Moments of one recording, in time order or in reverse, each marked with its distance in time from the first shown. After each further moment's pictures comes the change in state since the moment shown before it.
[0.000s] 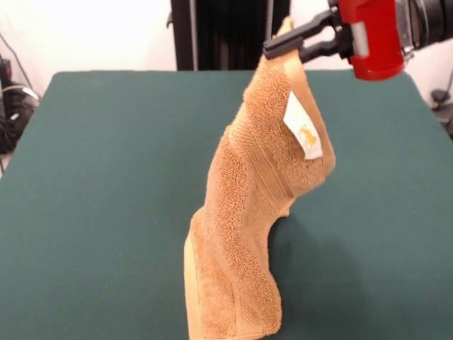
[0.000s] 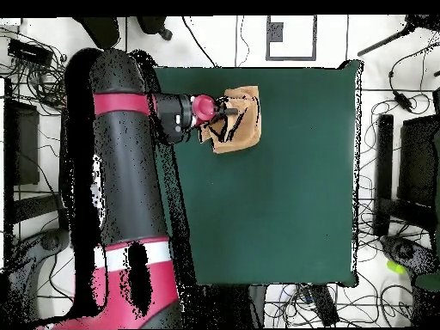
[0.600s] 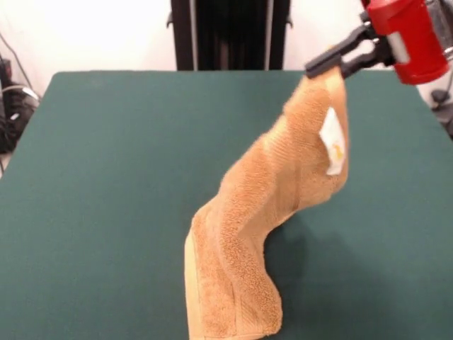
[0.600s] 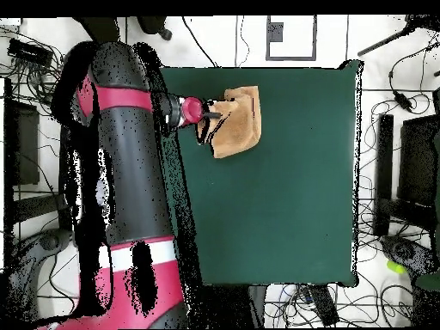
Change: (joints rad) arm -0.025 -0.029 0.010 -0.004 0.235 -0.046 0.043
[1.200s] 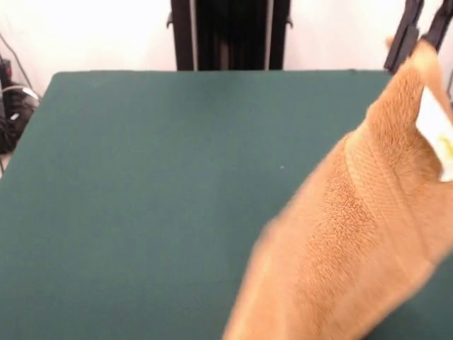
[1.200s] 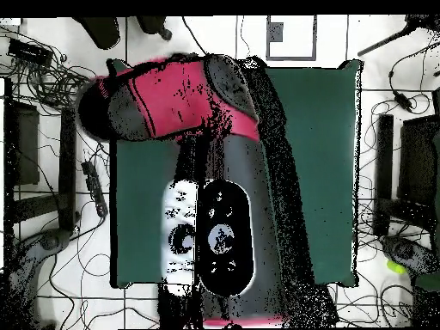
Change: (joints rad) arm -0.339 -0.418 0.206 0.538 0.483 -0.876 0.068
